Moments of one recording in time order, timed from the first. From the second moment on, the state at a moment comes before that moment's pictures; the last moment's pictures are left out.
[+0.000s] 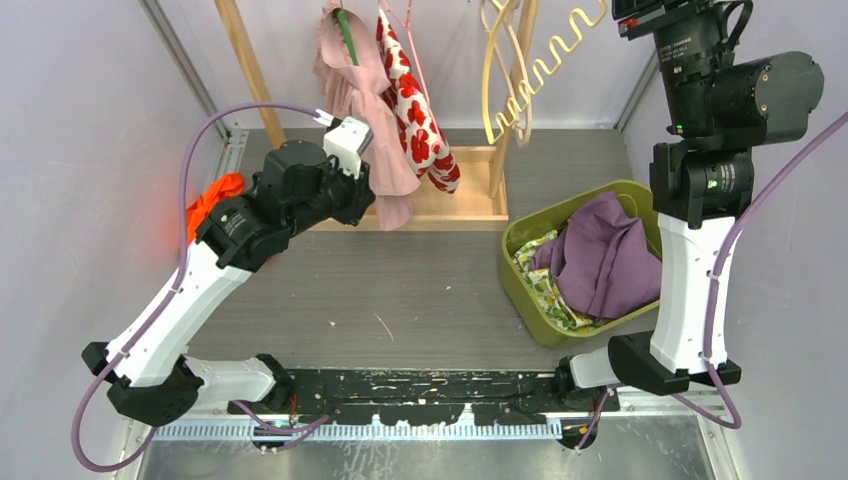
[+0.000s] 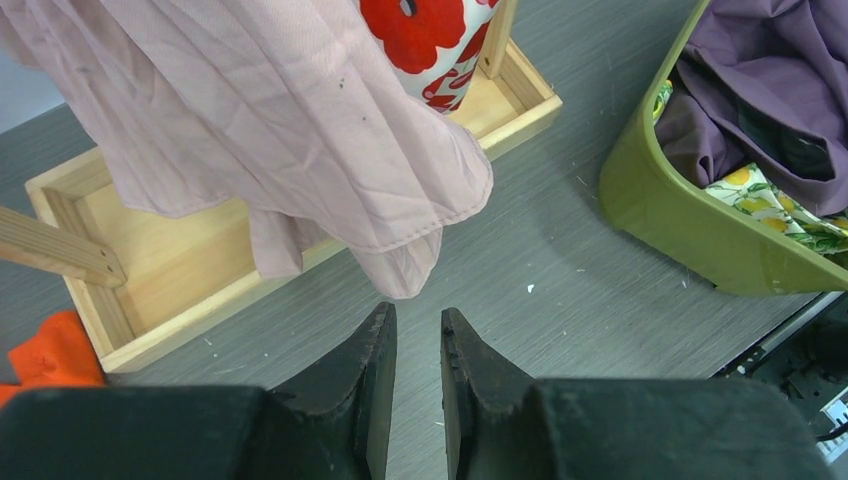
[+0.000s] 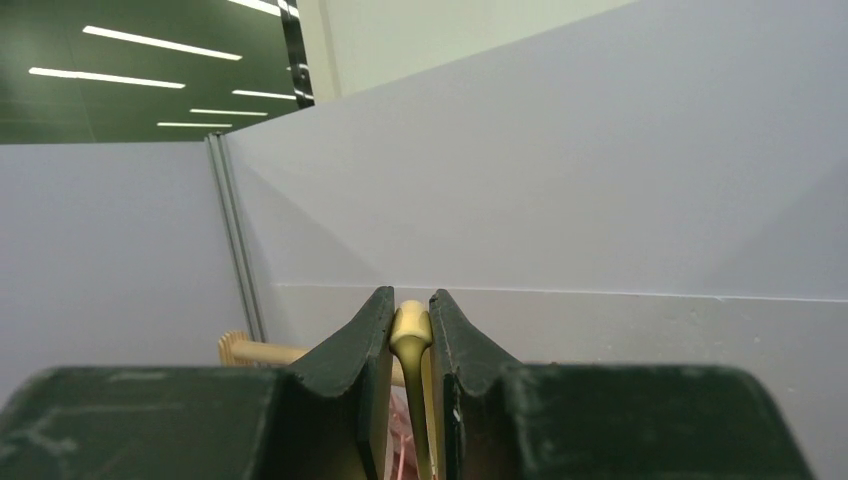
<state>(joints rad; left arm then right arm) -0.76 1.22 1.62 -0.83 -0.15 -0.10 0.14 1.42 2.27 -0.10 -0.22 0.40</state>
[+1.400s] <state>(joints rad) -0.76 1.25 1.63 -0.87 -0.22 -0.03 0.14 1.63 2.43 0.22 -0.08 0.49</state>
